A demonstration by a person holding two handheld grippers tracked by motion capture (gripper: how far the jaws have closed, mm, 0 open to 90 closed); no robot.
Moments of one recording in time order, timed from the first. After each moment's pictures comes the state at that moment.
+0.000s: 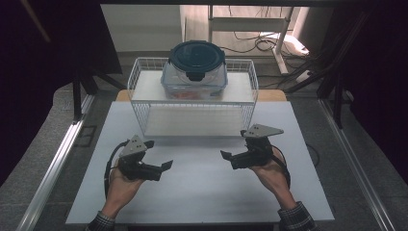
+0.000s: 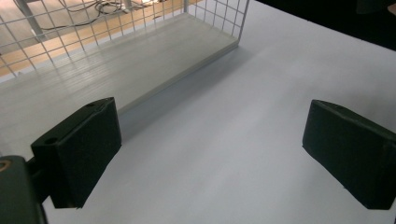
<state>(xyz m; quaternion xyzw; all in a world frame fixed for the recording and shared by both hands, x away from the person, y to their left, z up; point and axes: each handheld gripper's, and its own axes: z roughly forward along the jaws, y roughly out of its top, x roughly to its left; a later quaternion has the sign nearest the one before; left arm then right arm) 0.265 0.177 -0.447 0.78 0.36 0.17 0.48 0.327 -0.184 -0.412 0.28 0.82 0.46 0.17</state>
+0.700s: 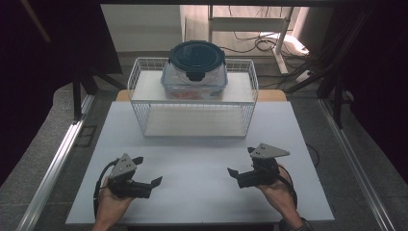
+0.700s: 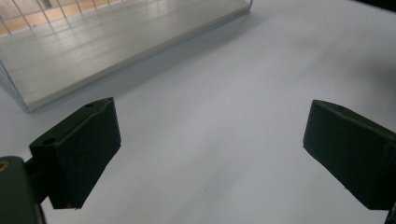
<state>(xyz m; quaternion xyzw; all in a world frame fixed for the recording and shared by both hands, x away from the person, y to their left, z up) 0.230 0.199 -0.484 0.78 0.38 0.19 0.45 0.292 -0.207 -0.447 0.30 0.83 0.44 0.18</state>
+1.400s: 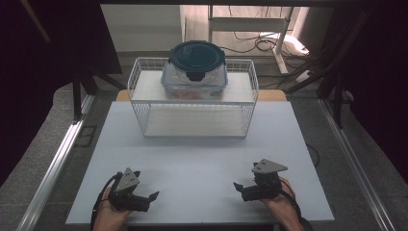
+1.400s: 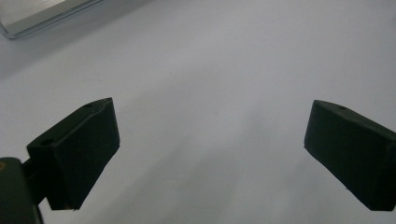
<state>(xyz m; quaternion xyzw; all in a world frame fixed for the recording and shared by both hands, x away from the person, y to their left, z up) 0.216 0.203 -0.524 0.81 0.39 0.18 0.39 0.278 -0.225 -0.495 0.32 0.85 0.38 0.18</state>
